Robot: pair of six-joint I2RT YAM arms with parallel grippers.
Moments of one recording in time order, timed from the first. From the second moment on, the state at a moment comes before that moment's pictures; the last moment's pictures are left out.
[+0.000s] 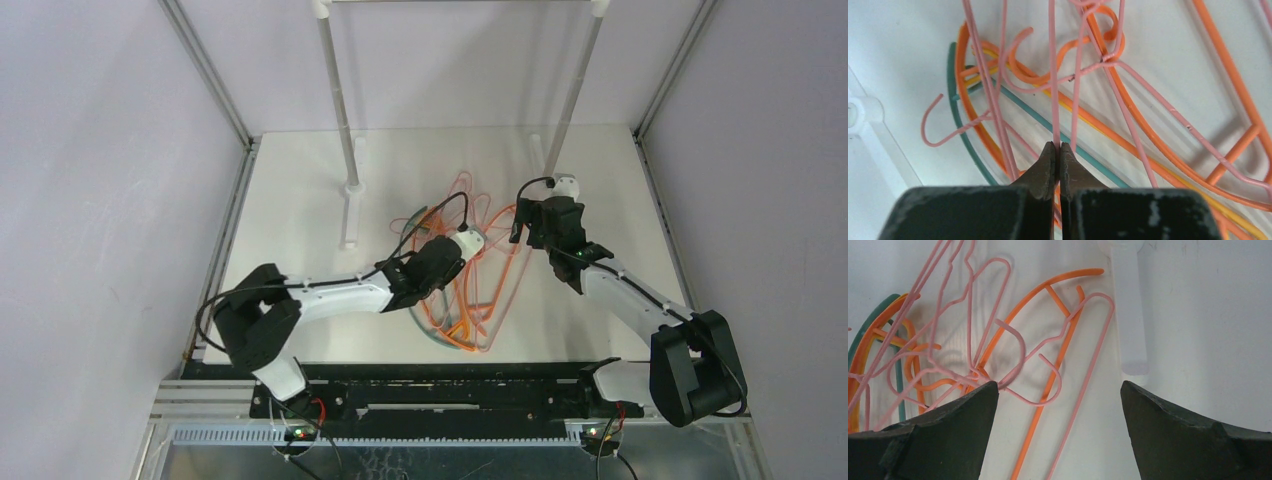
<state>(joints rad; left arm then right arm) -0.99 1.67 0.95 0.02 -0.41 0.10 0.34 1.26 0.72 -0.04 0.25 0.32</state>
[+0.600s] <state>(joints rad) -0.97 1.54 0.95 -0.04 -0.47 0.07 0.32 1.02 0.51 0.08 0.27 0.34</state>
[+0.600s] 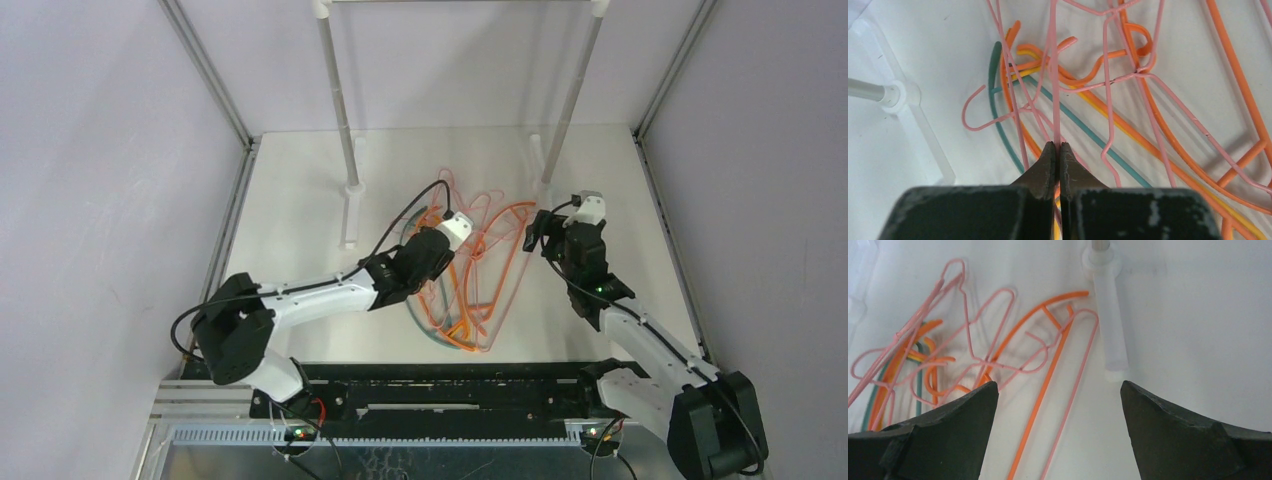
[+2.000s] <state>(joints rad) -0.67 1.30 1.31 0.21 -0.34 -0.05 0.27 1.04 0.49 0.17 0.23 0.36</state>
